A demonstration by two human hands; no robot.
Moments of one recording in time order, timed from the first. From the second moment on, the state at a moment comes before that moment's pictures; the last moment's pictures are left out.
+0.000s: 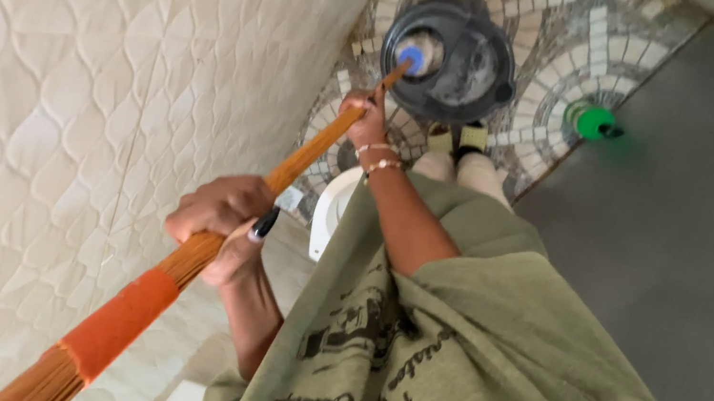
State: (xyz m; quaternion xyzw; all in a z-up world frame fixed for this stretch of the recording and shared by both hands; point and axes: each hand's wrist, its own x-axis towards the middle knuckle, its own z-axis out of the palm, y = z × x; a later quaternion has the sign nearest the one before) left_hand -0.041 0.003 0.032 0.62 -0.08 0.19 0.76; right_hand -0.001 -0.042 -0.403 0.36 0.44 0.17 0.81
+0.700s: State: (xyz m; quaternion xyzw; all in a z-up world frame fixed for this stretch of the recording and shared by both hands) left_hand -0.088 -0.010 0.035 0.64 -0.07 0.19 0.74; right_hand 0.002 -0.065 -0.371 0.17 0.51 0.24 0.81
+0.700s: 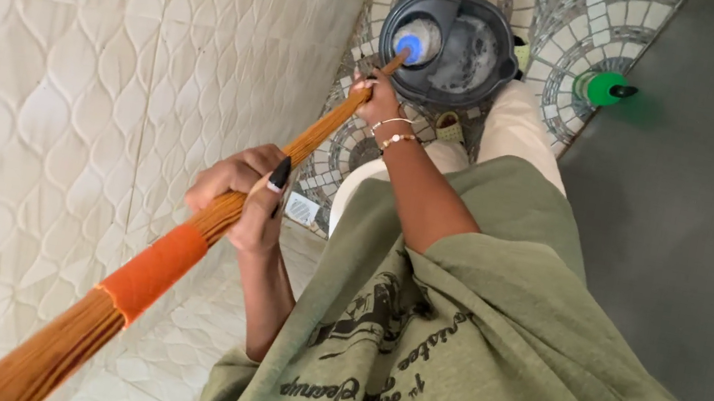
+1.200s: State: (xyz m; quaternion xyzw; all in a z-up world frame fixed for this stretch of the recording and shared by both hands) left_hand -0.077 -0.024 0.055 0.68 -0.05 0.16 0.71; right_hand 0.012 -0.061 -0.360 0.11 0.50 0.29 0.81
